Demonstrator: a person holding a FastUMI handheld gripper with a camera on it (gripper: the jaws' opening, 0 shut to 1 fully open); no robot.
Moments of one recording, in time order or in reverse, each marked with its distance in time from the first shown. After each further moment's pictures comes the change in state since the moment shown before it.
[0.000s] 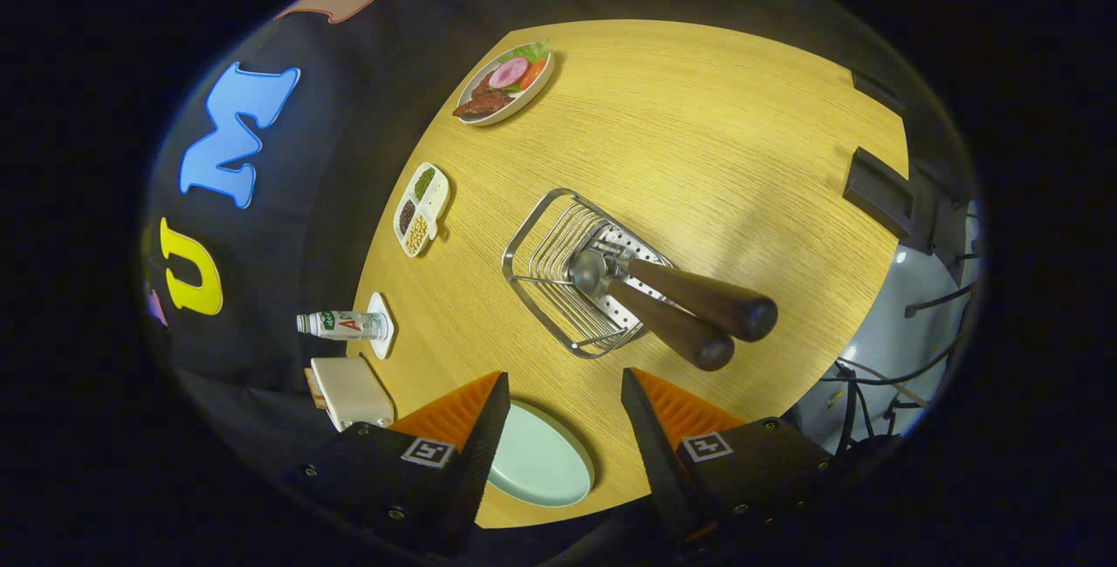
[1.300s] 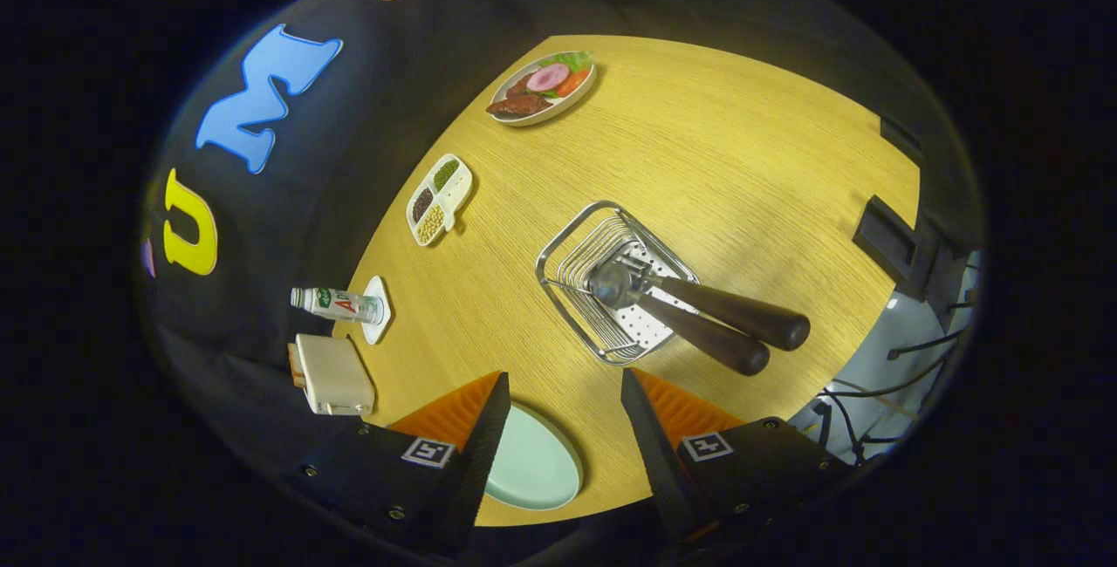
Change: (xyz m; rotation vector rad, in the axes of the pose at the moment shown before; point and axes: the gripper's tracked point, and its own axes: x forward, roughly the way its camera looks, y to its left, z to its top) arm -0.004 0.018 0.006 -0.167 -0.050 -0.024
